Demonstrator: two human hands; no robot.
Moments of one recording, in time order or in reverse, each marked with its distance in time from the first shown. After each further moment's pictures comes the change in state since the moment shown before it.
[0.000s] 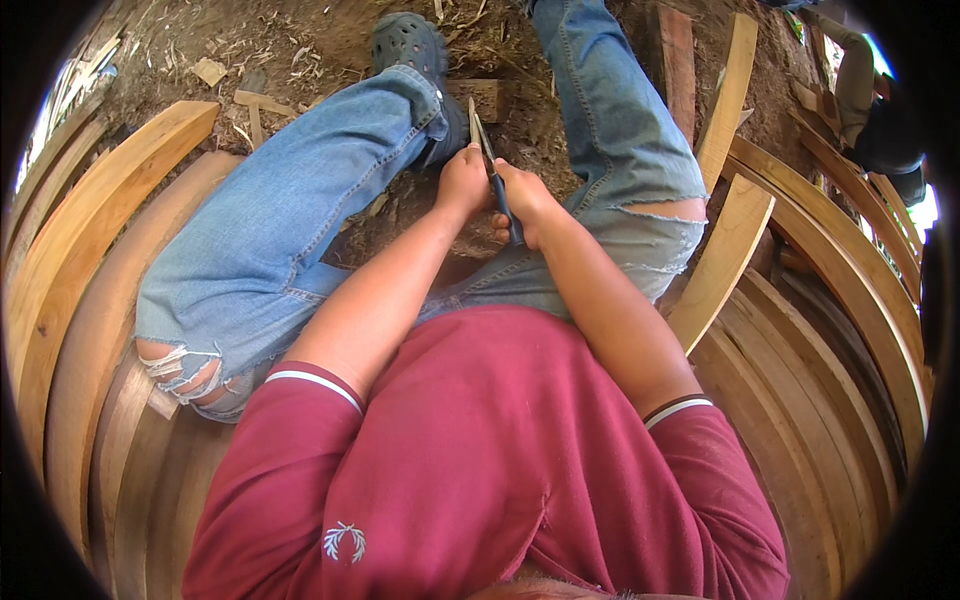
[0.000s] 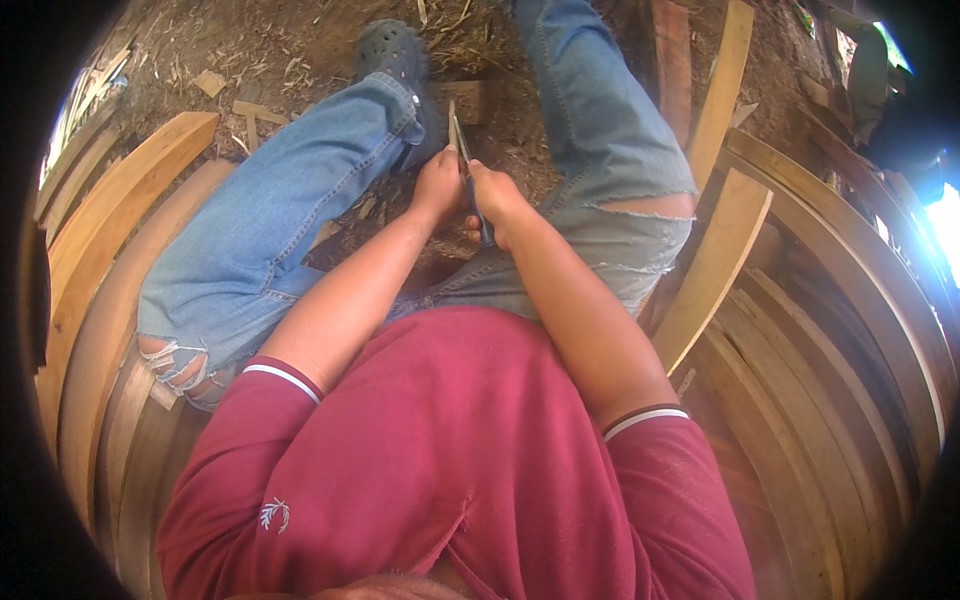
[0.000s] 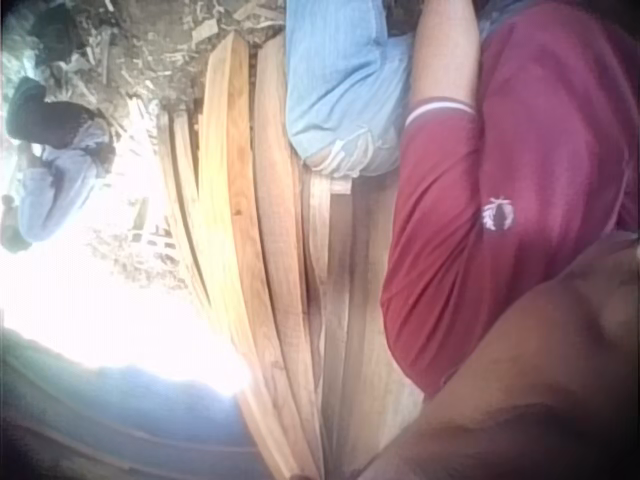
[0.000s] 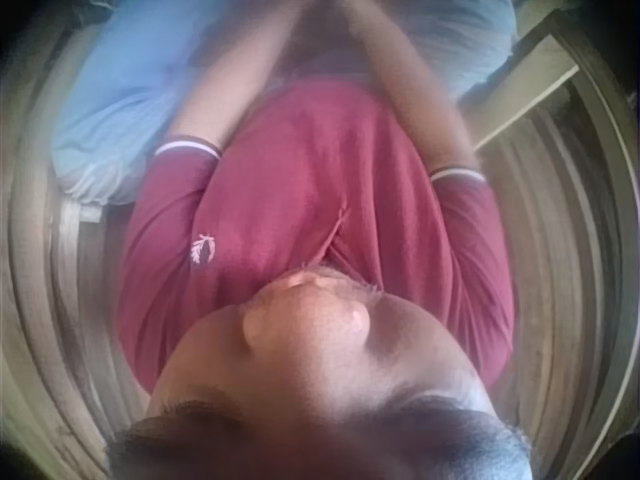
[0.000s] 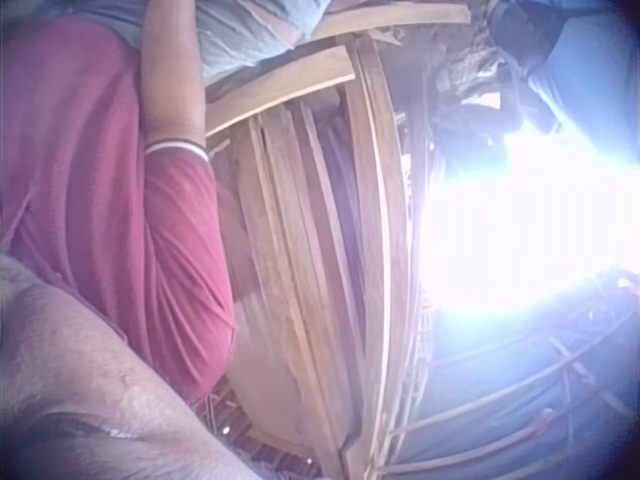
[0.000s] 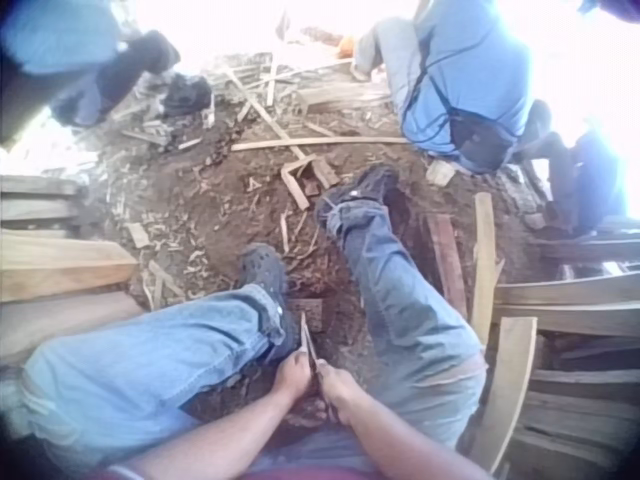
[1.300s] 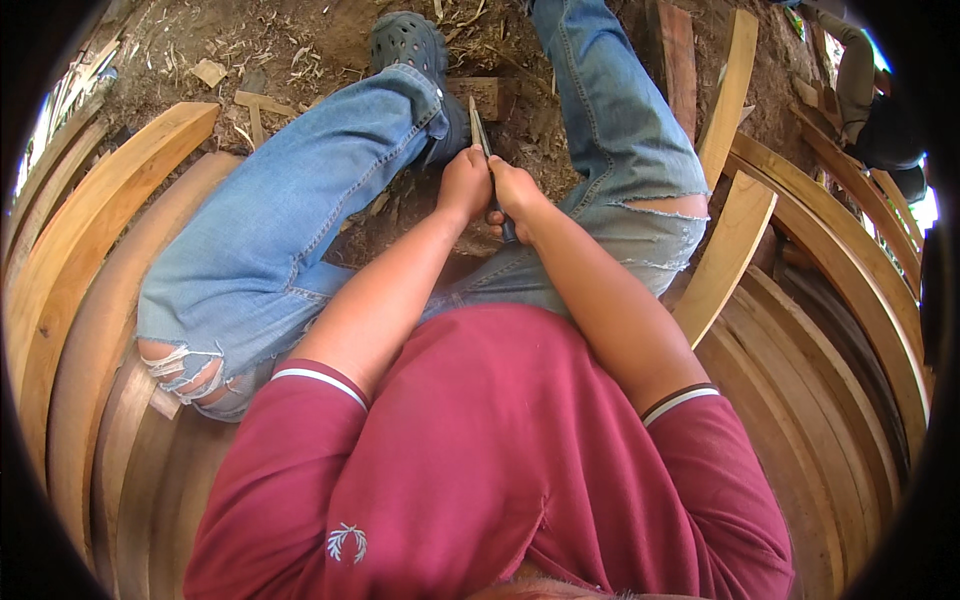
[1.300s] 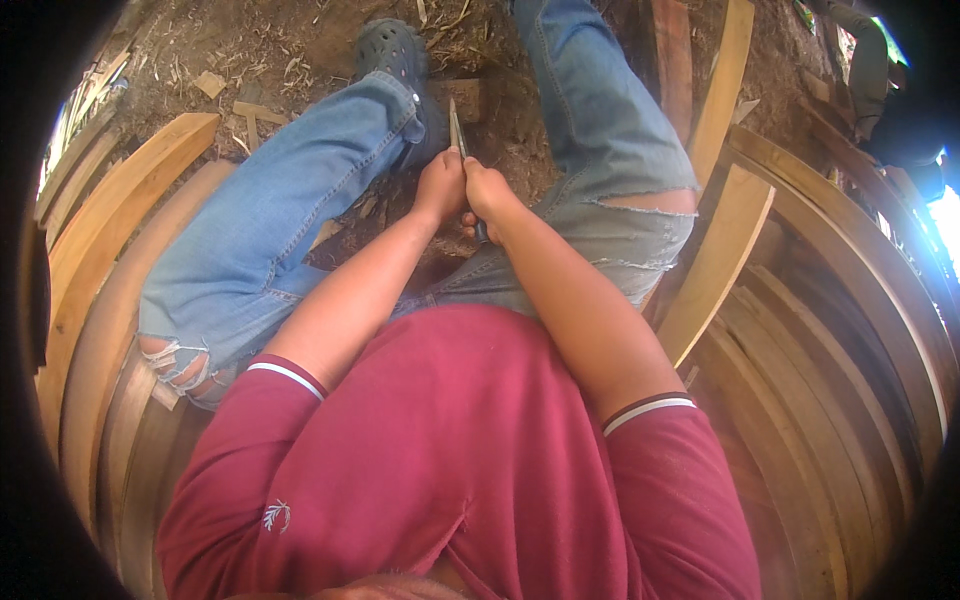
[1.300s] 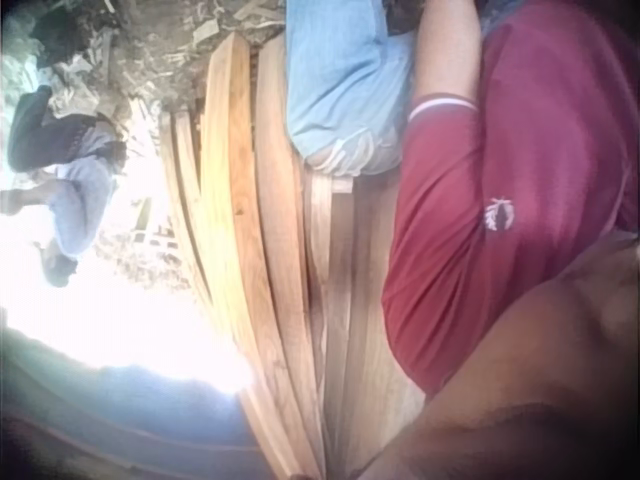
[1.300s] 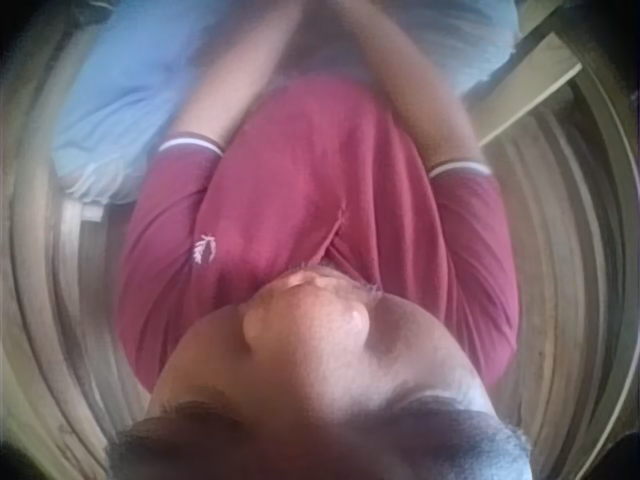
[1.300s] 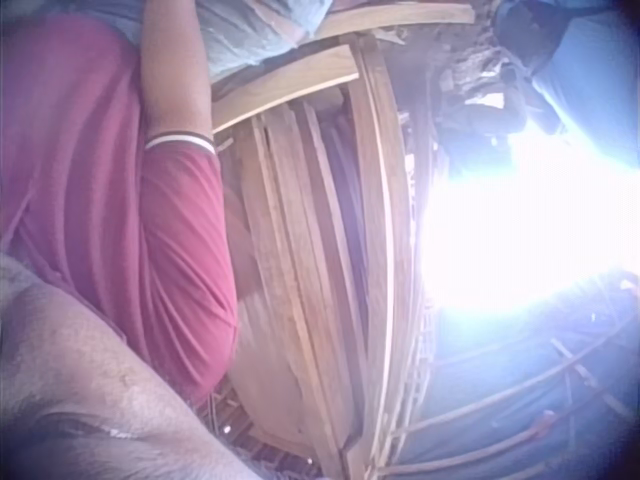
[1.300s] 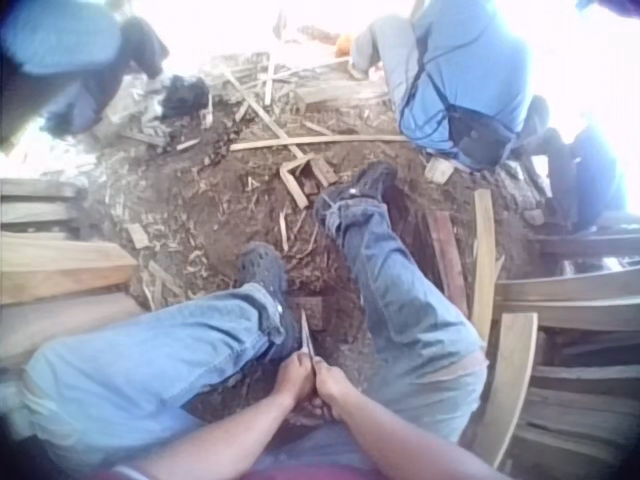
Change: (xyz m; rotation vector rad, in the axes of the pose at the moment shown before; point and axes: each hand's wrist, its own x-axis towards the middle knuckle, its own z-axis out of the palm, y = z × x) left_hand -0.003 0.002 0.000 0.178 0.008 0.028; right_hand 0.022 0.008 0.009 -0.062 0.046 -0.039
